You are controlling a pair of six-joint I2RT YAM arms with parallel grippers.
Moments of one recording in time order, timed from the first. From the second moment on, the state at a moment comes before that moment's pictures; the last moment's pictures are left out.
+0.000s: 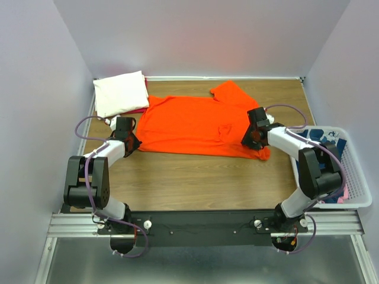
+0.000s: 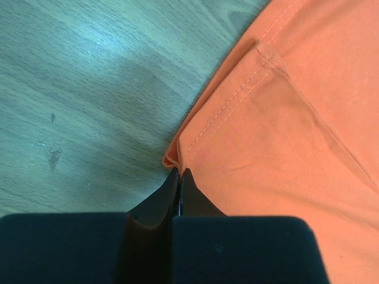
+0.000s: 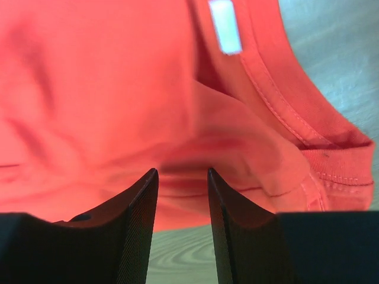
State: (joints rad) left arm -0.04 1.51 0.74 -0.14 -0.15 -0.66; right arm 0.28 1.62 0.98 -0.43 0.19 0.71
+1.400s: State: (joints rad) left arm -0.04 0.99 0.42 -0.19 -0.08 -0.80; right arm 0.07 1.08 0.68 -0.65 0.03 0.78
